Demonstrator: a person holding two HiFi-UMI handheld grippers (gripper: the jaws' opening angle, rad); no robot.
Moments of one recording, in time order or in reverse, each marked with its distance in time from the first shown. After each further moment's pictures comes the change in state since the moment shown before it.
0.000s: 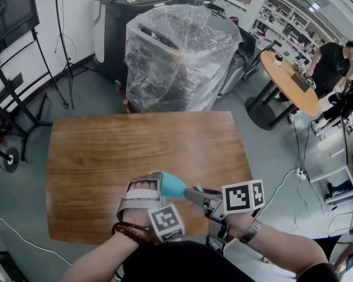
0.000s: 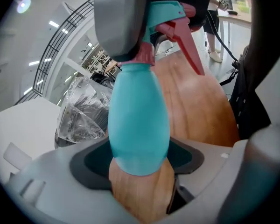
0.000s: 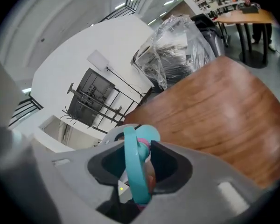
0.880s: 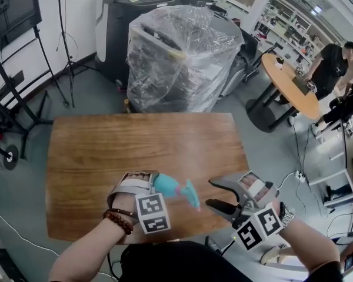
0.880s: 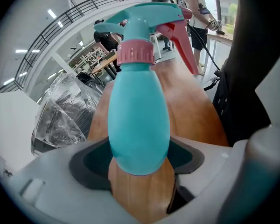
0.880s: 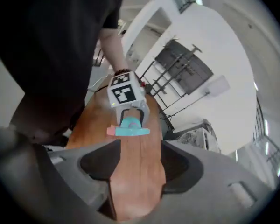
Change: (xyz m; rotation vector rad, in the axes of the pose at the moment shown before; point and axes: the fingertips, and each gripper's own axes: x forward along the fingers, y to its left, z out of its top) left arm 0.011 -0.013 -0.012 0.002 -0.112 -0.255; right arm -0.060 0.033 -0.001 -1.951 0.197 -0.301
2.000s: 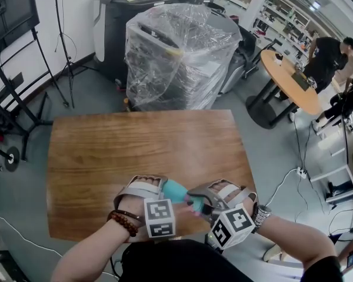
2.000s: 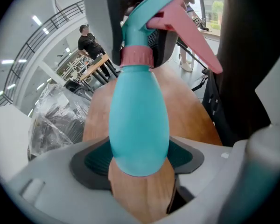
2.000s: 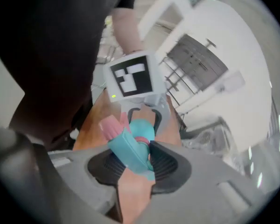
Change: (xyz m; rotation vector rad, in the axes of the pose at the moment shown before) left arm 0.000 -0.028 0.024 0.121 -0.023 -0.049; right arm 0.060 0.057 0.004 0.059 0.006 0.147
